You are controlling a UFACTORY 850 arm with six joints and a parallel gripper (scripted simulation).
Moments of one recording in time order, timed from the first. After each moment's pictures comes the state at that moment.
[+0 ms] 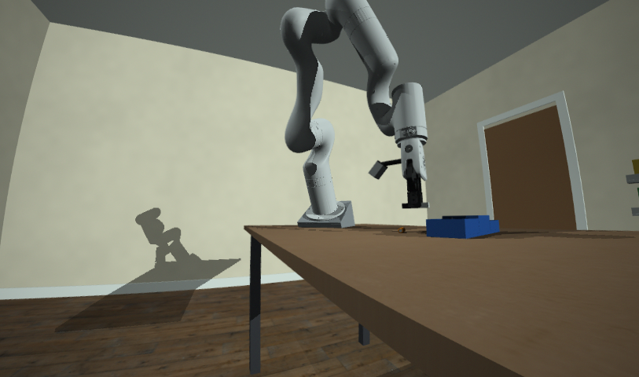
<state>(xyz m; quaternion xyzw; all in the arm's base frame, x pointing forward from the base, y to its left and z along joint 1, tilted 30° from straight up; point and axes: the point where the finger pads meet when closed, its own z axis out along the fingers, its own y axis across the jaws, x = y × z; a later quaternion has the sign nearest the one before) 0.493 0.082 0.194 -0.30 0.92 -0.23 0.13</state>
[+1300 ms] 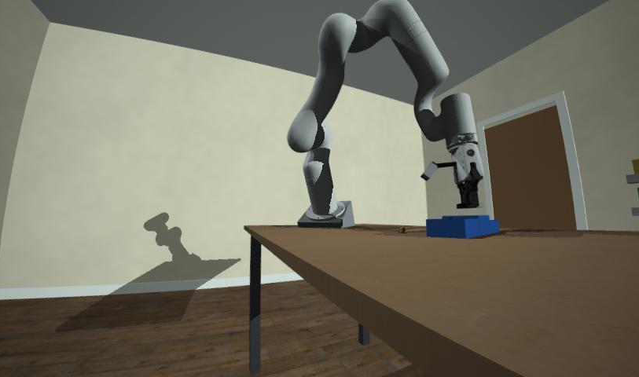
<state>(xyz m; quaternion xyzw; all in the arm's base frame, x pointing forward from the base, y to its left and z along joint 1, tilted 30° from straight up) 0.533 0.249 0.145 -0.46 0.85 -0.25 0.10</state>
